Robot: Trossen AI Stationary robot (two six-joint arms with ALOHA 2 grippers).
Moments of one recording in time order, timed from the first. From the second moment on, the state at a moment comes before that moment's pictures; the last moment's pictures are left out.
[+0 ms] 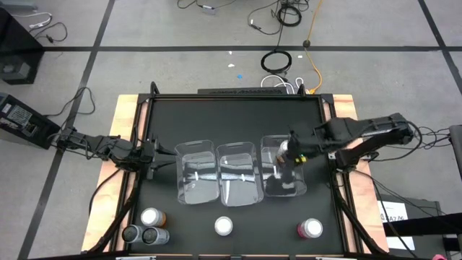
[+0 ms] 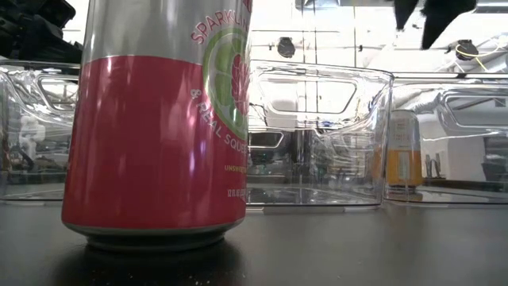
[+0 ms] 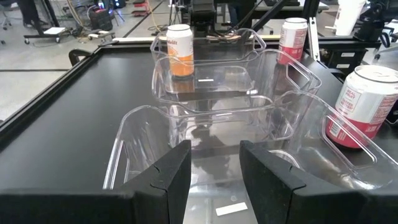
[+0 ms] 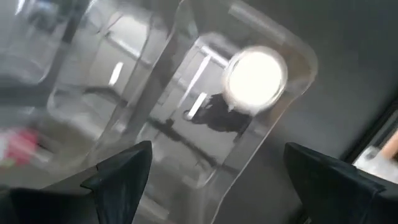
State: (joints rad) left arm -0.30 0.13 0.26 -0.41 -0.27 -0.05; right arm 0.22 1.32 1.46 -1.49 0.20 1.20
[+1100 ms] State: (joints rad) left arm -0.30 0.13 0.26 -0.41 -0.27 -0.05; right arm 0.65 1.39 1.46 -1.39 0.39 1.55
